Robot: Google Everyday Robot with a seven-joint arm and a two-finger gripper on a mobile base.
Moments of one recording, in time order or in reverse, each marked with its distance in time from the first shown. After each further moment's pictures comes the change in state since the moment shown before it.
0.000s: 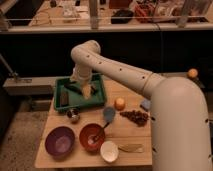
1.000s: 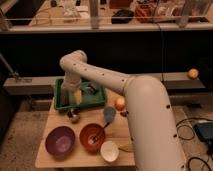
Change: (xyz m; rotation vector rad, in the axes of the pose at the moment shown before) arm -0.026 -0.026 0.074 -0.059 -0.026 -0.095
